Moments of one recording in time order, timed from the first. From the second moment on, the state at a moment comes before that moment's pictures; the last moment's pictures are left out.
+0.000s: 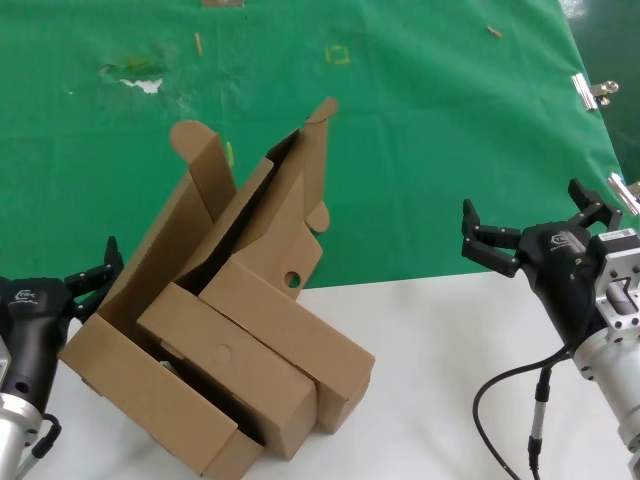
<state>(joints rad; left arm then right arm) 0.00 -0.30 1.60 -1.60 -1.80 0.00 0.00 0.03 0.30 -1.62 1.59 1.76 -0.05 0.02</state>
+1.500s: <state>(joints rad) 0.00 -0.30 1.60 -1.60 -1.80 0.00 0.00 0.02 0.72 -1.65 1.55 1.94 -0.85 -0.29</state>
